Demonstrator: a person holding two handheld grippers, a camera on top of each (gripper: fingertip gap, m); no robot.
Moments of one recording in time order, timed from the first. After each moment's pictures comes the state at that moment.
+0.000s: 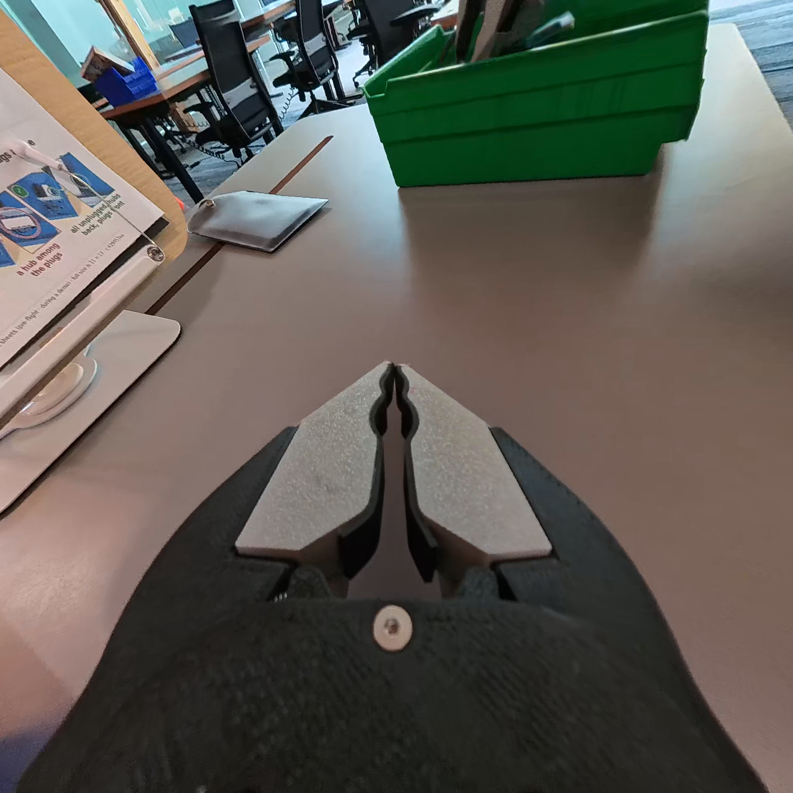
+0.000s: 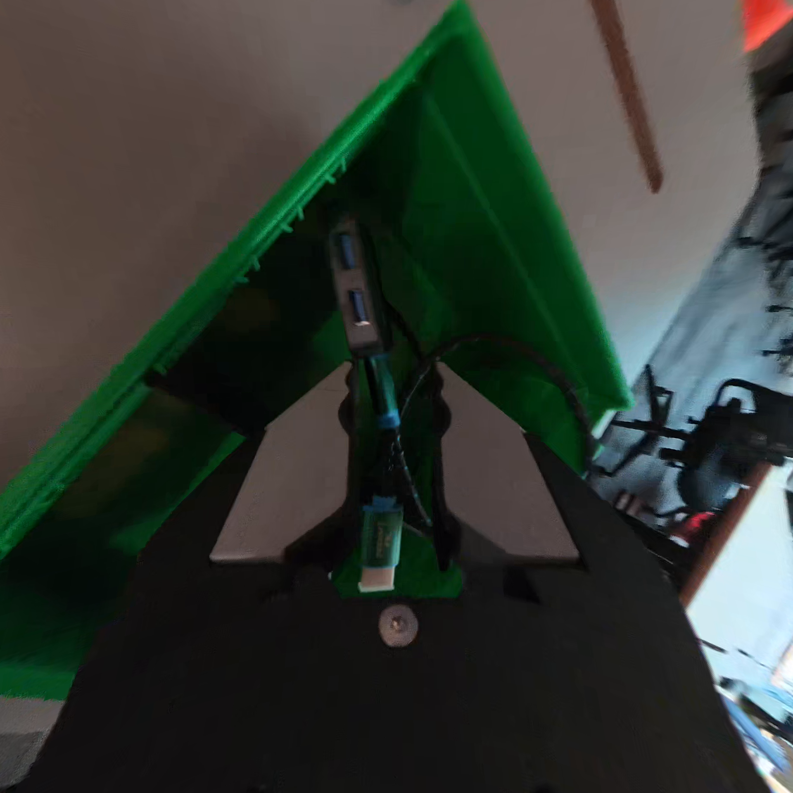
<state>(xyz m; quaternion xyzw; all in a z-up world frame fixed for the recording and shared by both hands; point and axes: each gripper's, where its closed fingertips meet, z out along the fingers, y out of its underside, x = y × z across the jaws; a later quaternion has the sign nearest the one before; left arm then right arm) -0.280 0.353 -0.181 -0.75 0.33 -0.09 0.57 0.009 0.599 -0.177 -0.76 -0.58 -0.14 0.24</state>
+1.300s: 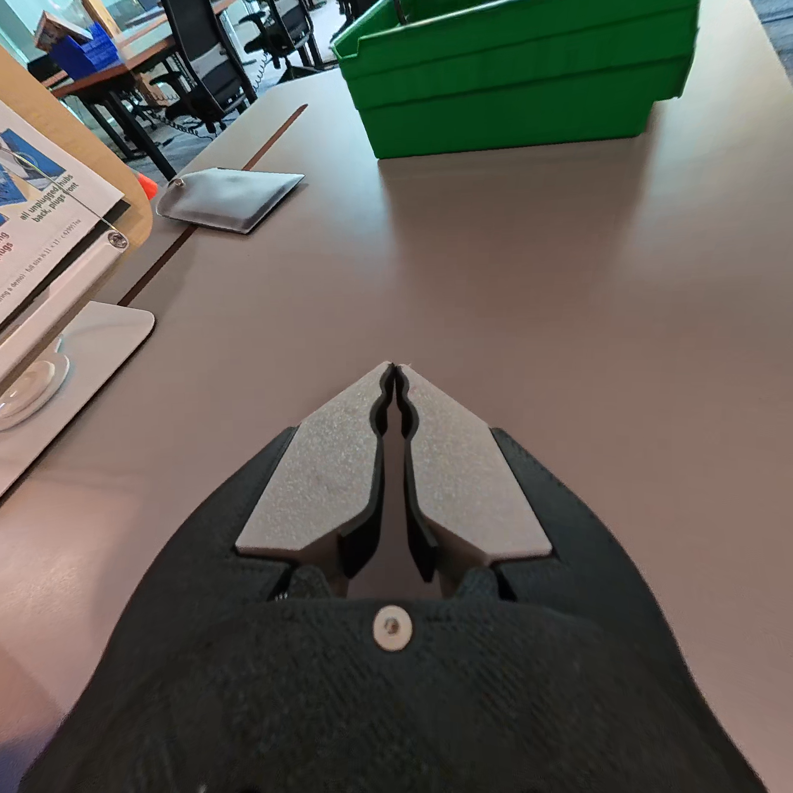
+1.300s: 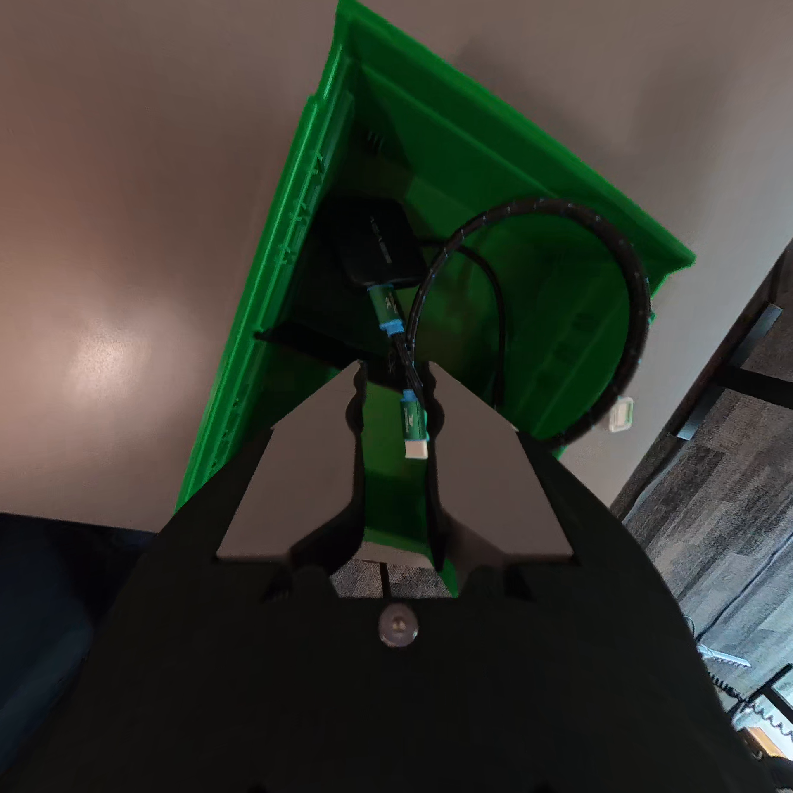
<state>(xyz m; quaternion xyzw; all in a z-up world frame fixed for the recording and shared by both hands) -0.274 0.350 -0.193 -0.76 0.36 -0.09 0.54 0.019 0.569 -0.125 -0.89 -0.43 -0.03 0.12</state>
